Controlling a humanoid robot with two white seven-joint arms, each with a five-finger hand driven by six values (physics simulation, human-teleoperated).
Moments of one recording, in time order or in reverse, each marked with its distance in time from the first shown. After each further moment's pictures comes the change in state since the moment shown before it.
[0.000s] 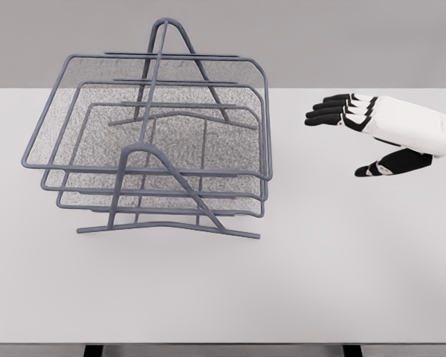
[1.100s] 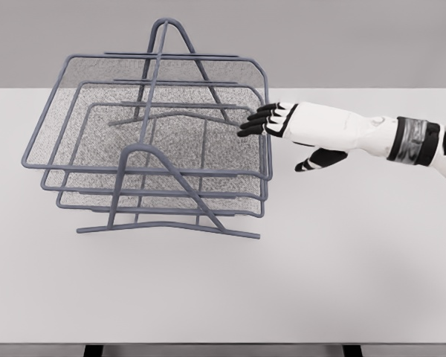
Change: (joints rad) left arm 0.000 0.000 0.000 0.000 0.000 0.000 0.000; right arm -0.227 0.251 0.258 0.175 0.278 0.000 0.002
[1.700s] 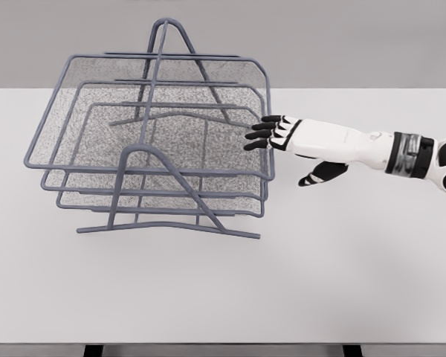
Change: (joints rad) left arm 0.000 0.000 0.000 0.000 0.000 0.000 0.000; right arm 0.041 -0.012 0.017 0.036 -0.020 0.008 -0.004
